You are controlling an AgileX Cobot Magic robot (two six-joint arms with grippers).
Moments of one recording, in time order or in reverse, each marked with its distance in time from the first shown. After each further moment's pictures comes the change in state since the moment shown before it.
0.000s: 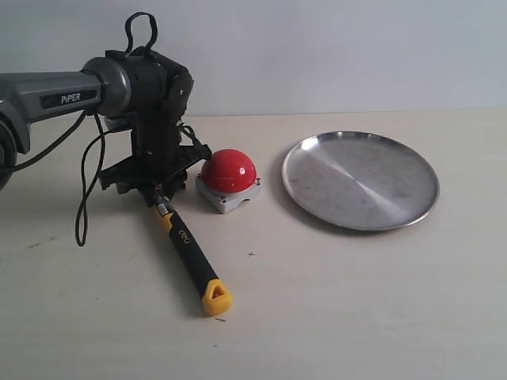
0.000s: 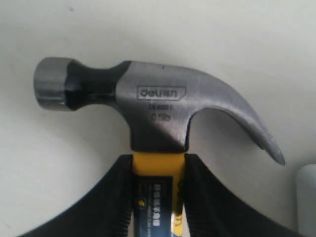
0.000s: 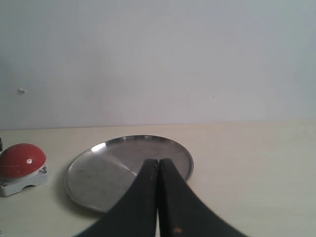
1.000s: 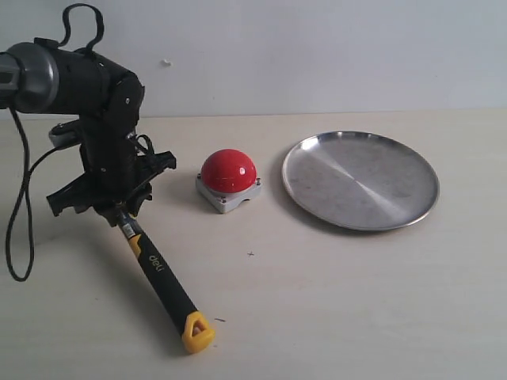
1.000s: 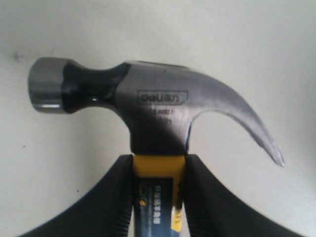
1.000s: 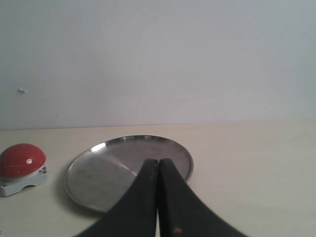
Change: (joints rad) left arm 0.024 -0.314 0.490 0.000 -0.205 -0.126; right arm 0.000 0.000 0.000 0.000 0.000 0.000
